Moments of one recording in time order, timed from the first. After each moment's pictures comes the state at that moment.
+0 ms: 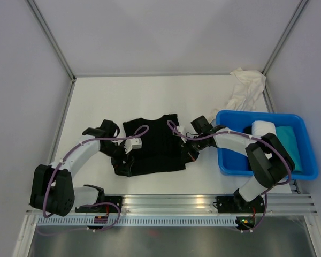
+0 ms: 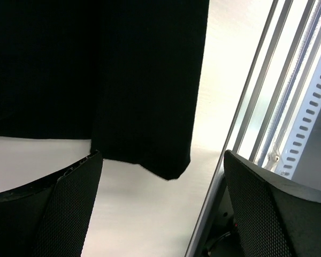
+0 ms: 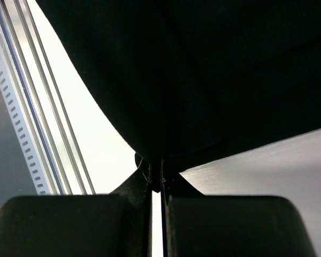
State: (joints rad) left arm -0.25 1.28 0.79 -0.99 0.66 0.92; right arm 0.54 1.60 0.83 -0.41 -0.76 -0.27
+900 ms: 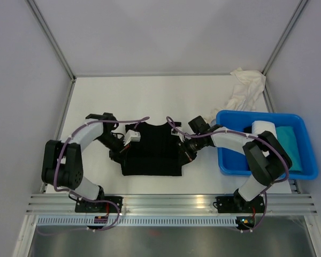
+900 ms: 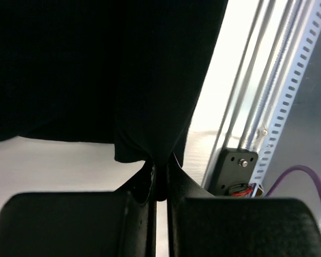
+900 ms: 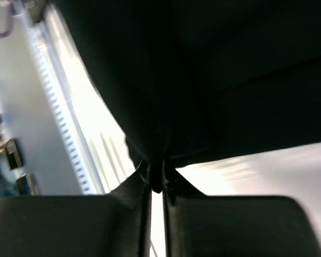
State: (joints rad) left arm -0.17 1.50 0.94 -1.19 0.66 1.06; right arm 0.57 1.61 0.83 -0.41 -0.86 -0.10
